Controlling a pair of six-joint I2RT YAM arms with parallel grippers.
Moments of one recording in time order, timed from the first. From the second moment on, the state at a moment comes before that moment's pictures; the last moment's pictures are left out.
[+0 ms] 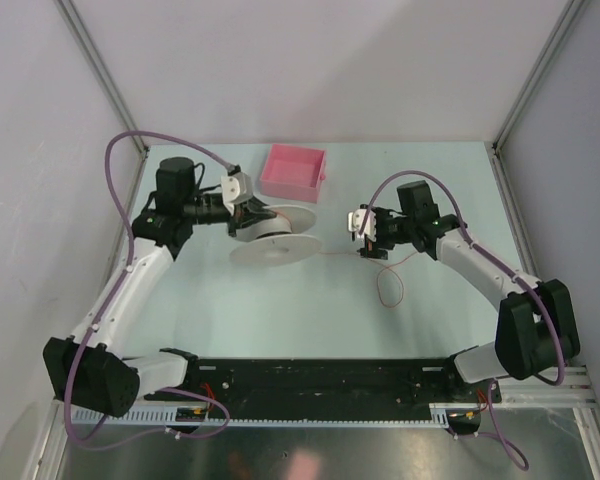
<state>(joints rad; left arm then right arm) -0.24 1.20 1.11 -0.36 1.06 0.59 0.37 1.42 1.00 -0.38 -0.68 -1.16</state>
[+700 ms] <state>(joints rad) -0.20 1.26 1.45 -0.34 0.74 -0.03 0.34 1.56 1.00 -0.11 -0.66 -0.57</state>
